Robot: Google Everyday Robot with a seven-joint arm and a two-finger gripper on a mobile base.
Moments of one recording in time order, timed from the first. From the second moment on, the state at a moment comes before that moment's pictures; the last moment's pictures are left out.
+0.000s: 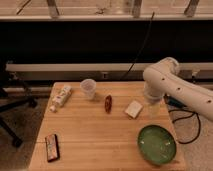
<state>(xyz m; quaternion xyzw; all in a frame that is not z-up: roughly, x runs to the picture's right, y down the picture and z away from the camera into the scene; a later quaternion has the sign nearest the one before) 0.223 0.086 0.723 -0.28 0.00 -0.09 0.96</state>
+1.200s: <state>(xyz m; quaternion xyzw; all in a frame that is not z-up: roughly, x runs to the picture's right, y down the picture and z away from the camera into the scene) 0.222 0.088 0.817 -0.28 -0.10 -0.19 0.94</state>
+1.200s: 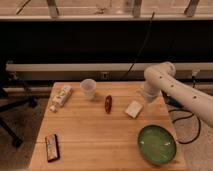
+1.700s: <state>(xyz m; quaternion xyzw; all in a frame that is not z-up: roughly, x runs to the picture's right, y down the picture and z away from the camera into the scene) 0.213 0.108 0.855 -0.30 -0.12 -0.23 0.92</state>
